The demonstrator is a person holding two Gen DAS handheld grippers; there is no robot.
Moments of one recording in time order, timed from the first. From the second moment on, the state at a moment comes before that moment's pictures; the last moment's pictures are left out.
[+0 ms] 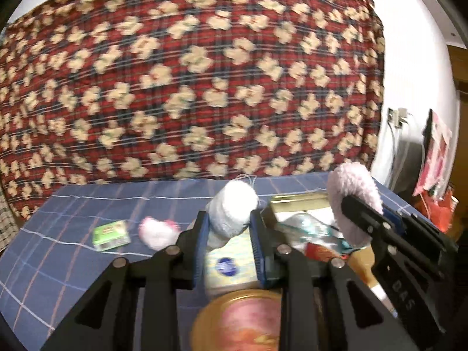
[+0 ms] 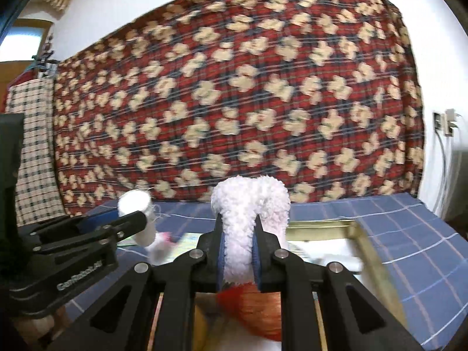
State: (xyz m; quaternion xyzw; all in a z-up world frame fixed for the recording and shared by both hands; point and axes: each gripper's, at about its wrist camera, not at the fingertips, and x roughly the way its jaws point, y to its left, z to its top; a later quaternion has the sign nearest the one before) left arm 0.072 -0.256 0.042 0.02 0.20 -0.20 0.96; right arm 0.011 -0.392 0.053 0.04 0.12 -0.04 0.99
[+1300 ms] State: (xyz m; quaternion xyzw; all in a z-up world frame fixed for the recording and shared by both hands) left arm 0.094 -0.384 0.035 0.05 0.31 -0.32 0.90; right arm 0.047 -0.520 0.040 0.06 0.25 -0.11 0.96
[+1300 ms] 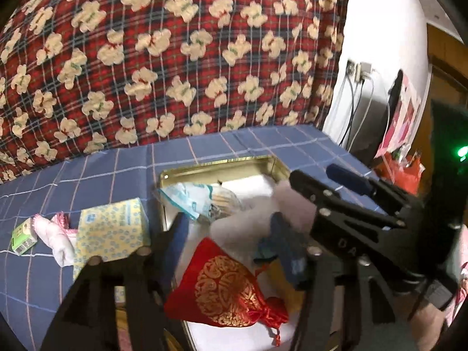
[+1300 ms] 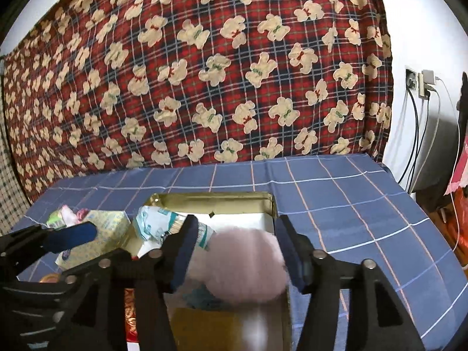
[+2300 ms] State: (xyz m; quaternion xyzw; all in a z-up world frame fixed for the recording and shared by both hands) left arm 0.182 -0.098 -0.002 0.00 0.32 -0.05 0.95; right arm 0.136 -0.292 0.044 0.03 0.30 0.09 0.95
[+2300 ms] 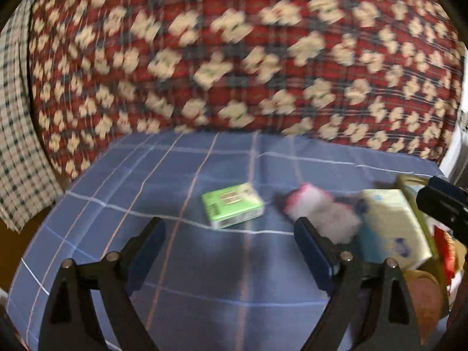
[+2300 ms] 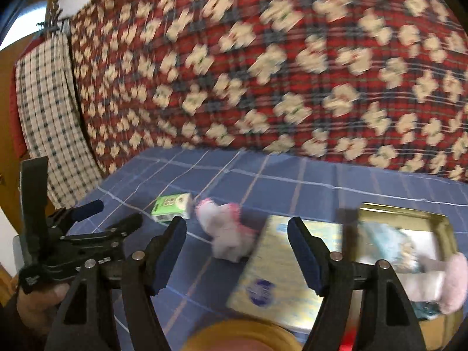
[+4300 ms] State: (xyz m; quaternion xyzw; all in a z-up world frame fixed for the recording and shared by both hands) left arm 0.270 -0.121 -0.055 0.00 0.41 -0.04 0.91; right arm 0.252 -0.251 0.004 0.01 0.42 0.08 0.90
